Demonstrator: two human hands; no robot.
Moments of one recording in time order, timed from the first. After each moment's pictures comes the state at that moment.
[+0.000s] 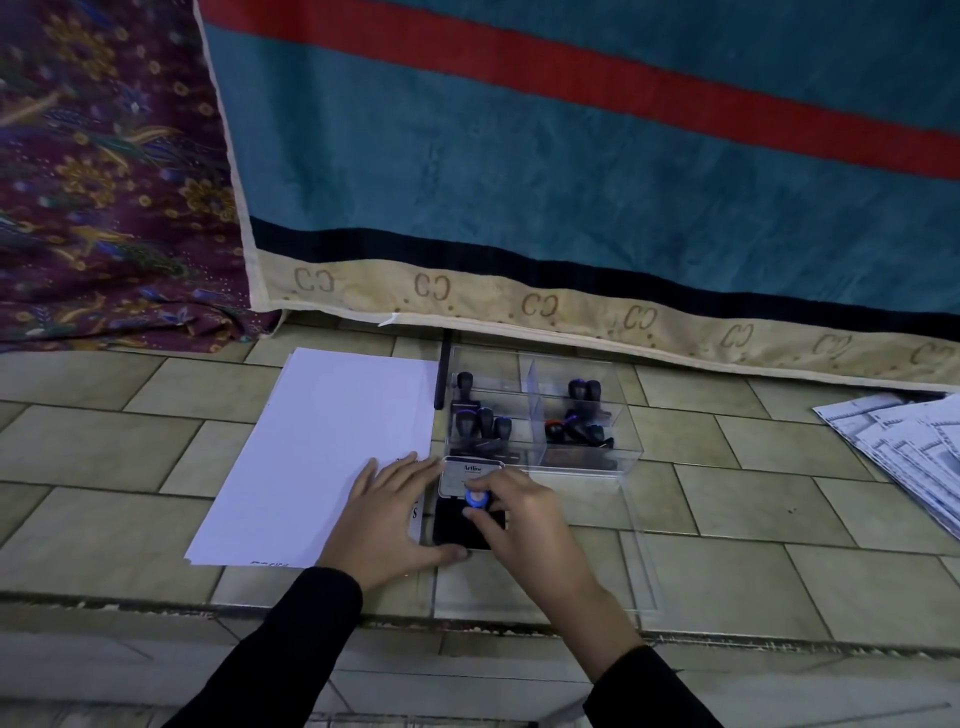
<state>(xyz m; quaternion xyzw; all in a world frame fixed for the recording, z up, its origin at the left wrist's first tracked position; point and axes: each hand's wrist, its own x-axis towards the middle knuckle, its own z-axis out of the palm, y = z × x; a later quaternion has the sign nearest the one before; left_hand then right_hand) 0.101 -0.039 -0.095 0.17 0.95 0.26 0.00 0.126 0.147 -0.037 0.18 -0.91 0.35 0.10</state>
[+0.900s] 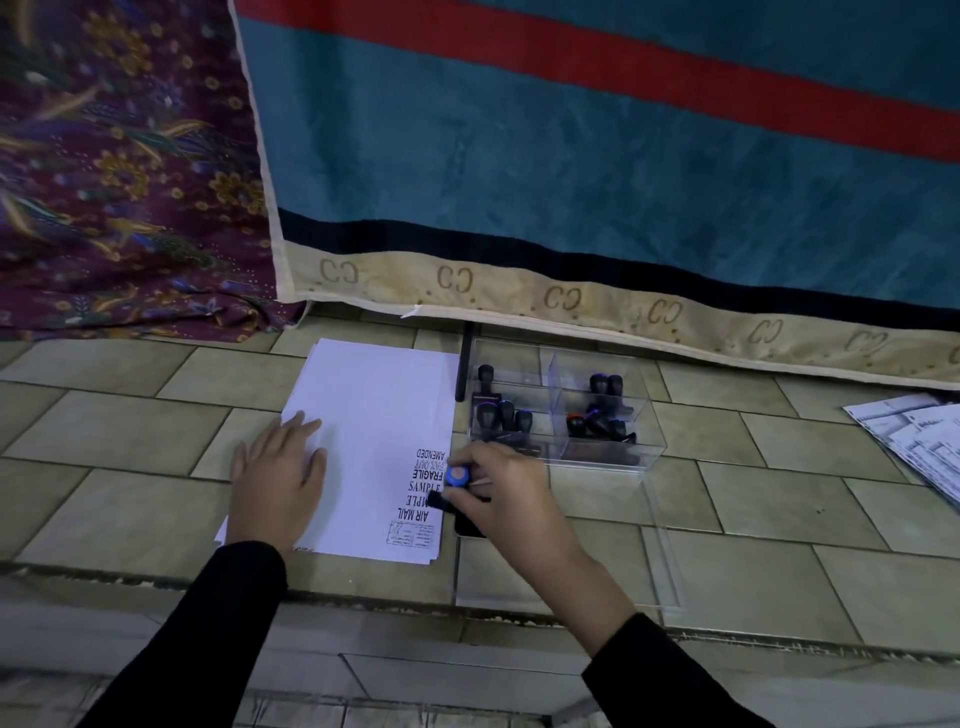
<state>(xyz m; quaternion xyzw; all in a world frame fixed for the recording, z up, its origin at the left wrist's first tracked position) 0.097 -0.137 -0.083 -0.09 0.95 0.26 -0.13 0.118 0.111 -0.020 0.17 -0.89 0.42 0.05</state>
